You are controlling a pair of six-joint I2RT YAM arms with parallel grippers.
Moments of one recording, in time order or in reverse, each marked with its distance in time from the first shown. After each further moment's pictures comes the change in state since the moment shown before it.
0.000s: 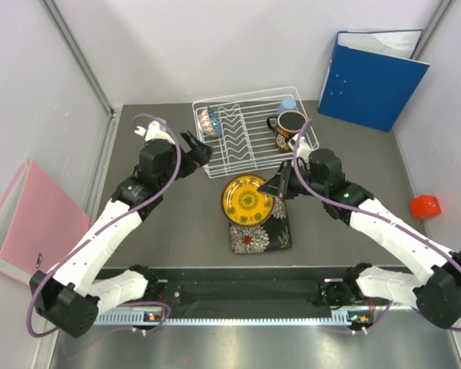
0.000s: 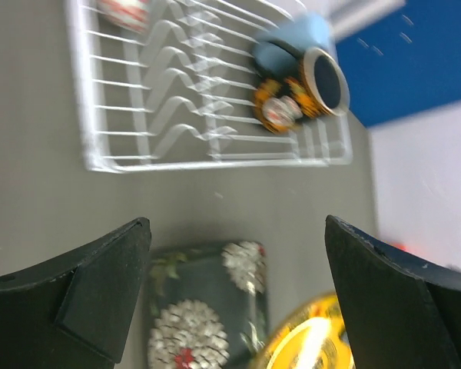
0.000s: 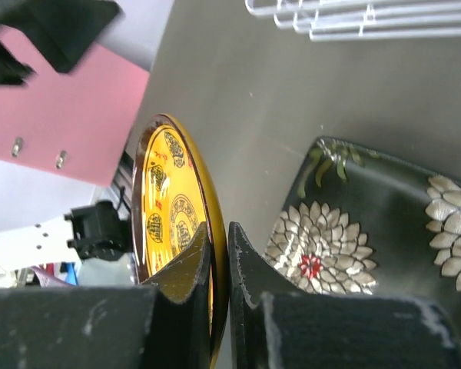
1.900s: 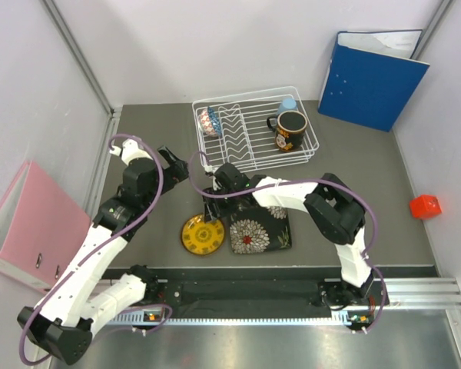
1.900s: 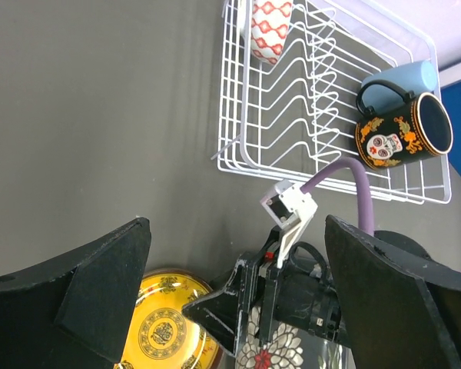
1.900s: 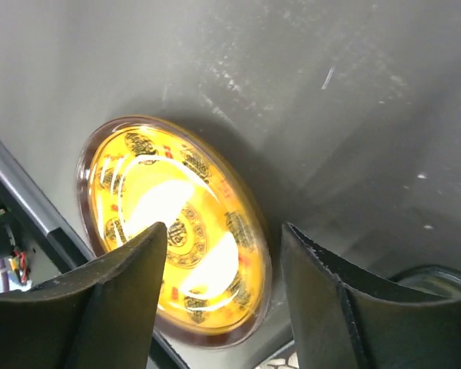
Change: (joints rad) left arm 0.044 -0.228 -0.089 -0.224 -0.266 0.064; right arm 0.328 0.914 0.478 -0.055 0.089 -0.166
